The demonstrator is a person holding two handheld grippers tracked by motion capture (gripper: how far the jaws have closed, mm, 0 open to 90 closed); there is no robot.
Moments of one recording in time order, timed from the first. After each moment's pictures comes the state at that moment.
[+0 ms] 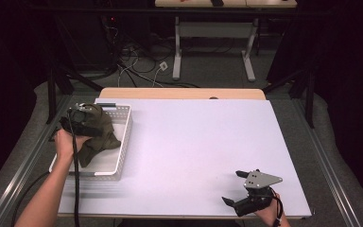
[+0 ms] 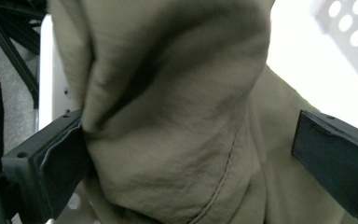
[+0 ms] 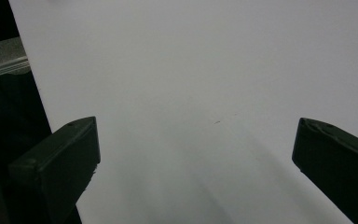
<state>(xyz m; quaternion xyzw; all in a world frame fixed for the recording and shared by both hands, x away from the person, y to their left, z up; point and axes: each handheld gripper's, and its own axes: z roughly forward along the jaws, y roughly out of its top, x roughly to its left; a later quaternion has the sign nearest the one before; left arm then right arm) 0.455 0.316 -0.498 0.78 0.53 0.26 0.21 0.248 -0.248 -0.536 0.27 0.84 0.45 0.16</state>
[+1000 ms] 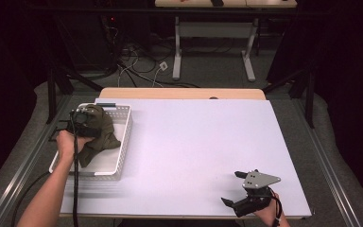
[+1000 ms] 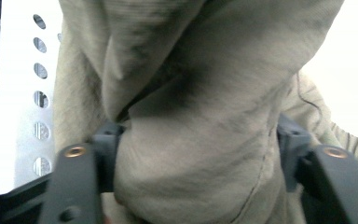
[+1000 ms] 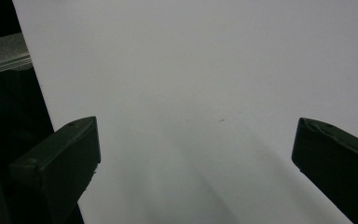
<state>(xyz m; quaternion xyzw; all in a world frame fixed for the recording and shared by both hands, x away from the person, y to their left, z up) 0.462 0.319 -0.512 0.78 0.55 0.23 0.19 0.248 -0.246 -0.537 0.27 0.84 0.45 0.15</state>
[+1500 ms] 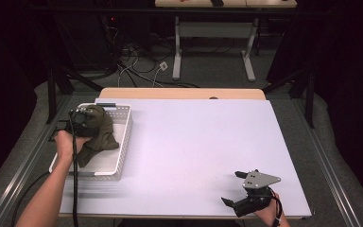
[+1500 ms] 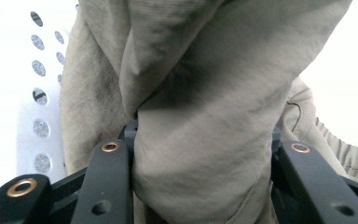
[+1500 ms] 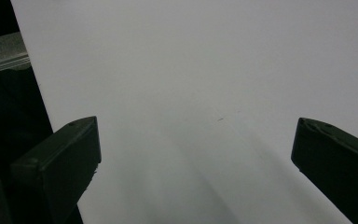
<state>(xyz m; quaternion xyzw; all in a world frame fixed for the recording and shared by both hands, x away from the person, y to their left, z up) 0.461 0.323 -0.509 0.78 0.55 0.22 0.20 0.248 -0.246 -0.537 0.27 0.84 0.44 0.16</state>
